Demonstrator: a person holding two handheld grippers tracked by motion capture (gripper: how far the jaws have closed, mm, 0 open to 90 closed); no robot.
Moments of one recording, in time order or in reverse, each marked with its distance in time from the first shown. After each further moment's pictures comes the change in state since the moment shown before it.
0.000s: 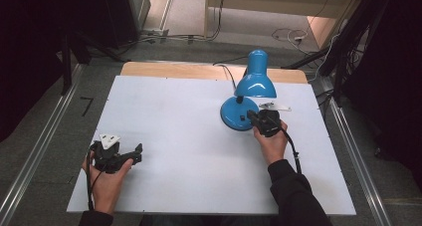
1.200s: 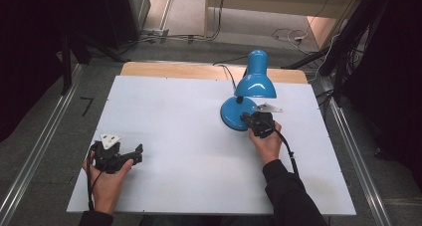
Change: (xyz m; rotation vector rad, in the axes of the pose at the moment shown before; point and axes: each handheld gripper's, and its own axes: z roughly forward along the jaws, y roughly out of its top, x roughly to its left) left arm -0.001 0.000 0.001 0.002 -0.005 -0.001; right arm 0.009 -0.007 0.015 0.013 -0.008 -0.054
